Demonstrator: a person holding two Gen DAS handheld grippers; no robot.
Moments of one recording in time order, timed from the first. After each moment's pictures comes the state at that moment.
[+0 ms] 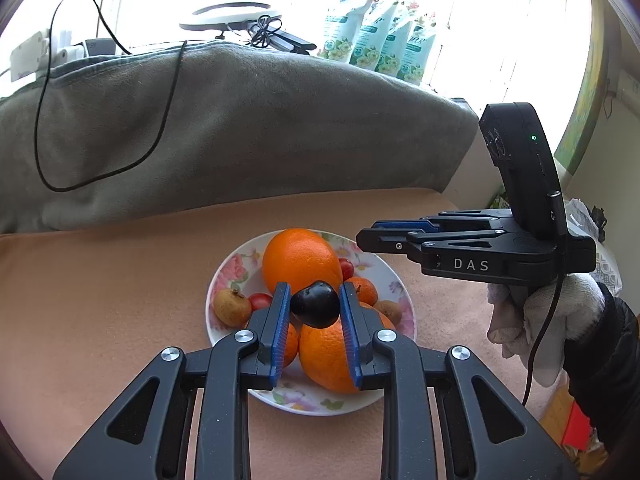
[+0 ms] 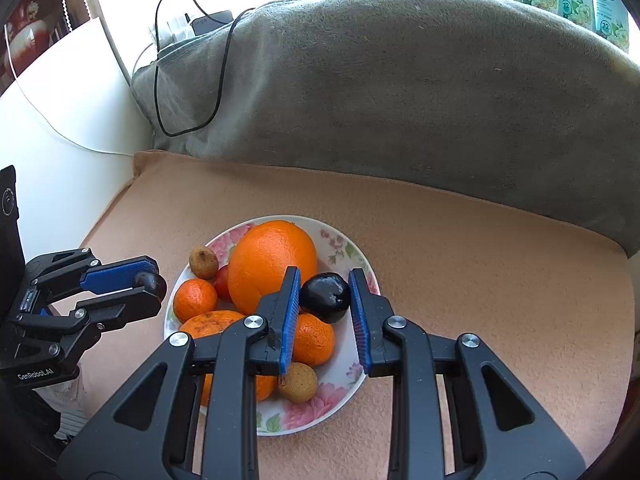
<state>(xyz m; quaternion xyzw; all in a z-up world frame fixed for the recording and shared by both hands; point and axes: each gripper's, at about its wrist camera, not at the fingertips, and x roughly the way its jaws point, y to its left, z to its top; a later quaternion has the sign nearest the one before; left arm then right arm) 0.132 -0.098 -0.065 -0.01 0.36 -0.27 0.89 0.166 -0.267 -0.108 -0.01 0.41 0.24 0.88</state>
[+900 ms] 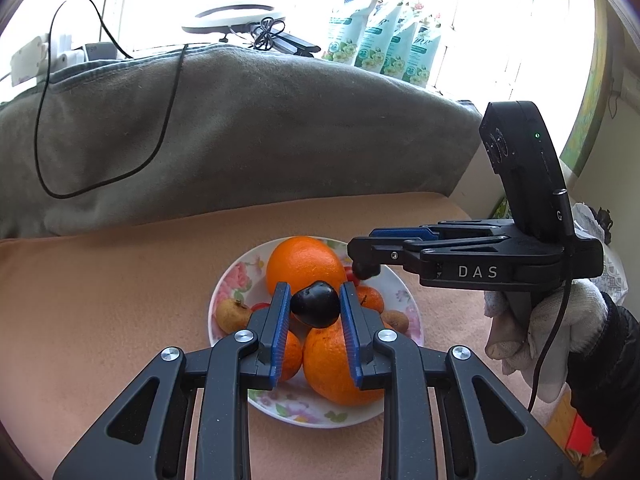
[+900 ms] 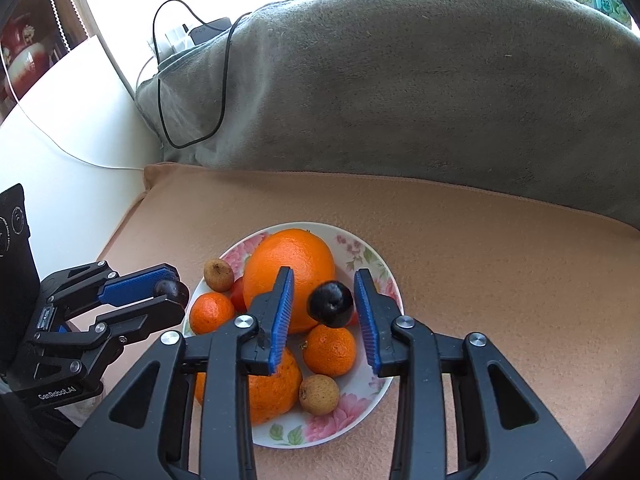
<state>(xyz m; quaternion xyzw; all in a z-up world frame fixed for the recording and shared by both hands) 0.139 -0.101 -0.063 -0.01 0.36 -0.26 0.90 0.169 -0.267 -0.109 0.03 0.41 0.26 0.87</state>
